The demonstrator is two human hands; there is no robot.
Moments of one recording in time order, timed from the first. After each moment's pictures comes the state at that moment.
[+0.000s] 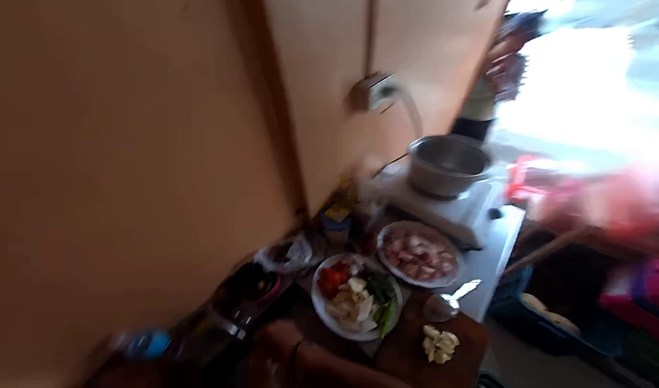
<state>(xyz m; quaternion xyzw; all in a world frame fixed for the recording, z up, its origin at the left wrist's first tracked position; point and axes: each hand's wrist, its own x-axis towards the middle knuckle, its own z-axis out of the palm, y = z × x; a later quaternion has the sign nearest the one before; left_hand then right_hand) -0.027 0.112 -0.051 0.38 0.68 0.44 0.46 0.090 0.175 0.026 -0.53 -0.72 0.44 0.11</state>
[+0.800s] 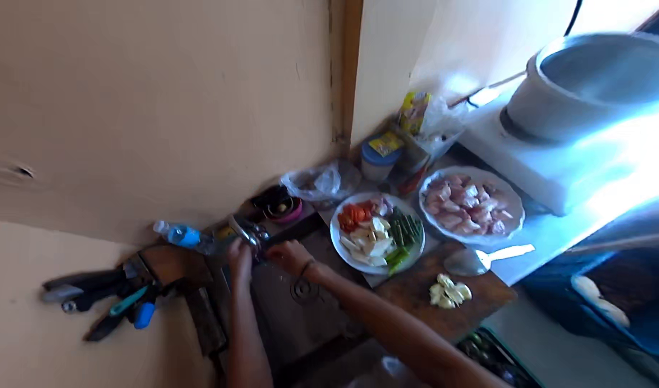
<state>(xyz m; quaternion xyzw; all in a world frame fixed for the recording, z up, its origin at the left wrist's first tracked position) -0.065 0.174 0.037 0.44 0.71 0.38 0.38 0.102 0.169 0.041 -0.46 -0.71 0.50 0.17</state>
